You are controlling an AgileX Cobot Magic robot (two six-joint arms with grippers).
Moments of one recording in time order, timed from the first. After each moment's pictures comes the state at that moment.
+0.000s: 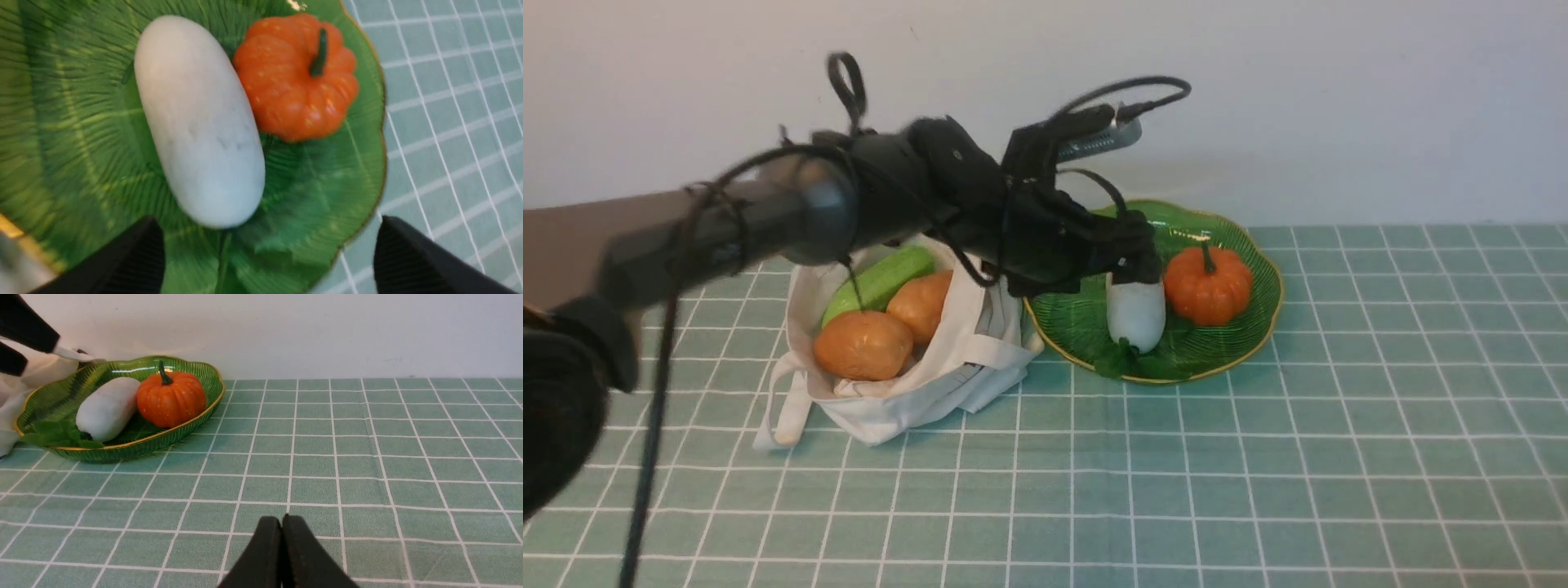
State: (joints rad) right arm 0.05 -0.01 0.02 0.04 0.37 0.01; left arm -0.44 2.01 -1.58 -0.72 0.57 0.28
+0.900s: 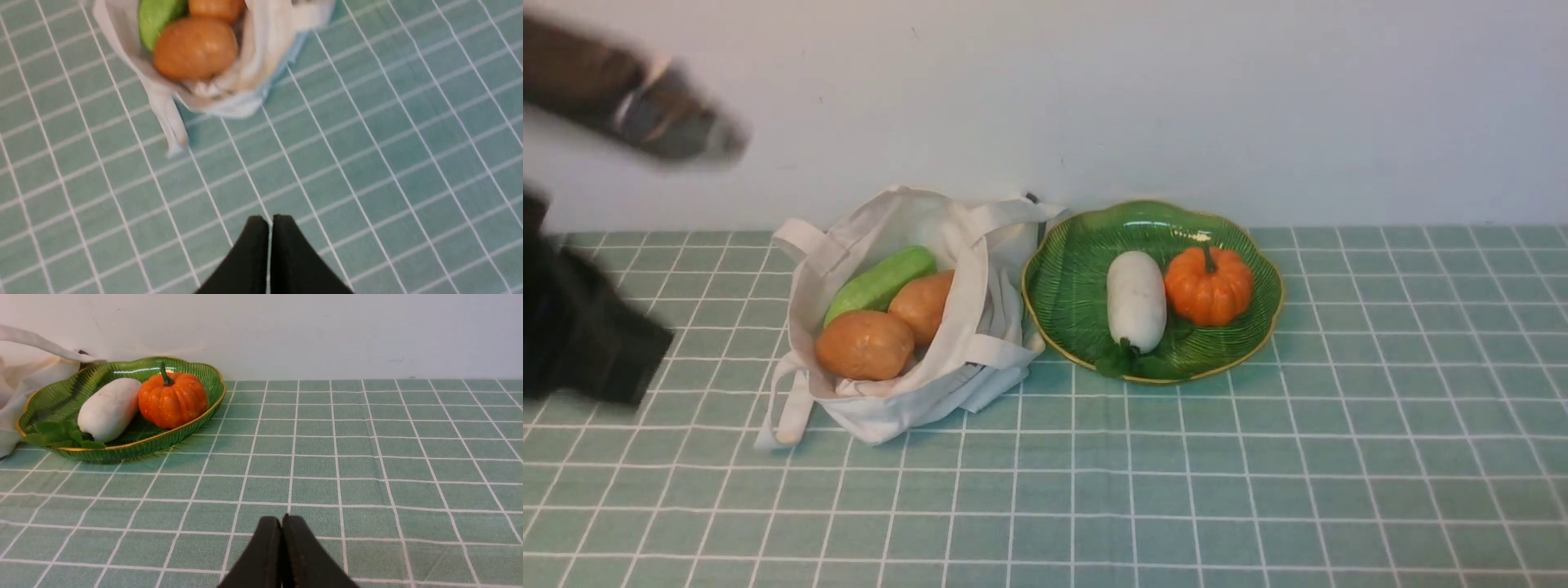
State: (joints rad) right arm 0.05 -0.01 0.02 0.04 0.37 0.01; left arm -0.21 0.92 -1.07 -0.18 1.16 0.25
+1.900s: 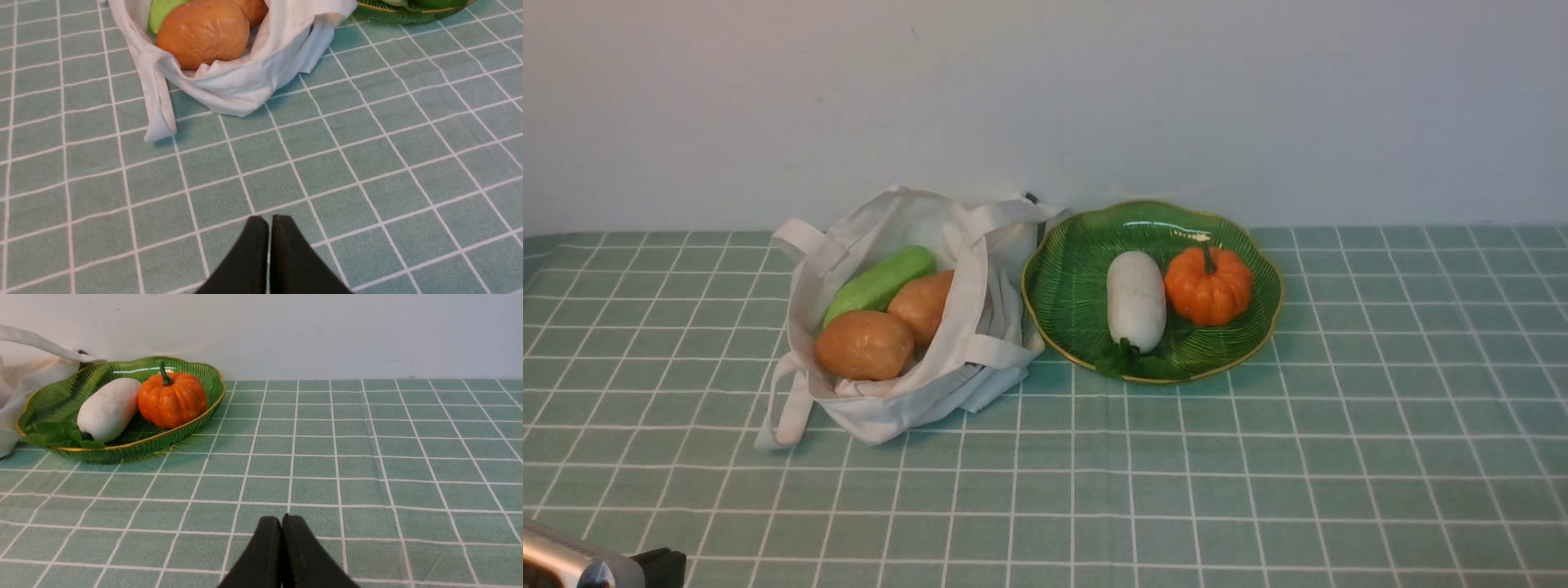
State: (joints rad) right arm 0.05 -0.01 0.02 0.04 0.37 0.01; left arm -0.21 0.39 -0.28 -0.25 0.54 0.24
